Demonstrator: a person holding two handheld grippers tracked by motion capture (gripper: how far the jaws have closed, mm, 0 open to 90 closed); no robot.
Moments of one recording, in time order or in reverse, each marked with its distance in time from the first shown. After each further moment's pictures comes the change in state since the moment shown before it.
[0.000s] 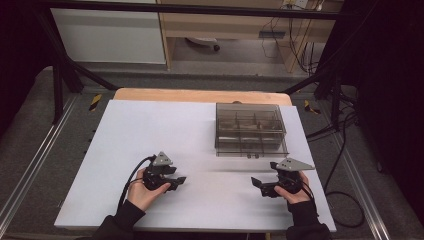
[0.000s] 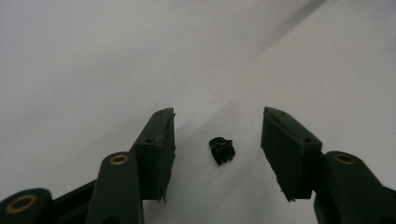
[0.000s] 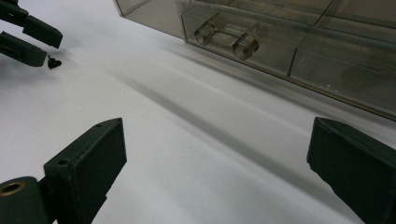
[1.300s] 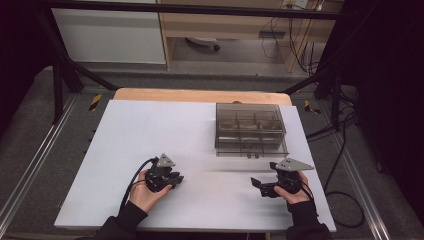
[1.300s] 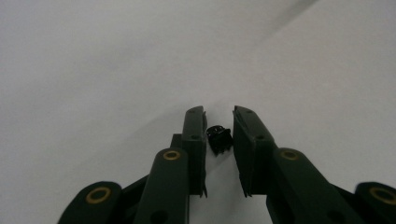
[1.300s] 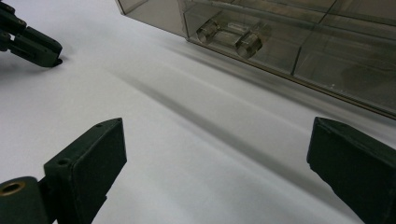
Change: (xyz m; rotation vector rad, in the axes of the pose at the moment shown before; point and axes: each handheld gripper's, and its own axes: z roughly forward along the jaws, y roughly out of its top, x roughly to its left) left arm -0.007 -0.001 0.004 0.051 0.042 -0.007; right arm 0.001 0.000 0.001 0.004 0.003 -0.004
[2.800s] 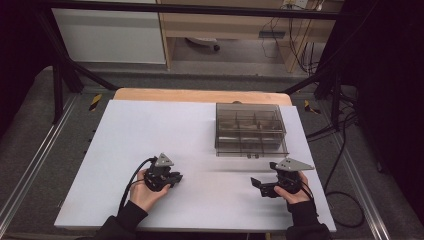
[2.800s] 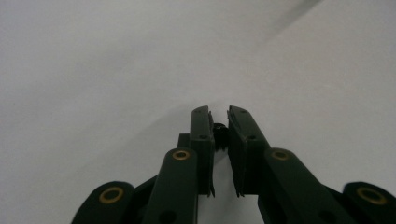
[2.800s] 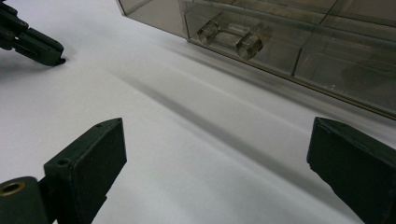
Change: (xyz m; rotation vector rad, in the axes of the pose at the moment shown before) left arm 0.005 -0.002 0.000 -0.013 -0.016 -0.002; right arm 0.000 0.000 0.000 -0.003 0.003 0.001
